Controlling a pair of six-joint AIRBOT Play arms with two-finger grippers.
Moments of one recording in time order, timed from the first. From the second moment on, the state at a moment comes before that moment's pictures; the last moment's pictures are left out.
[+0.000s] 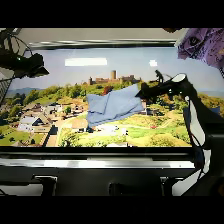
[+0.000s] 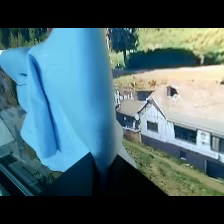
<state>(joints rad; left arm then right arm) 0.02 -1.56 1.99 1.21 -1.51 -1.75 -0.05 -1.87 1.64 -0.70 1.27 1.47</state>
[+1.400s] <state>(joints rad) -0.01 -1.56 1.99 1.18 -1.52 -1.75 -0.51 -1.52 1.94 -1.39 1.30 2.26</state>
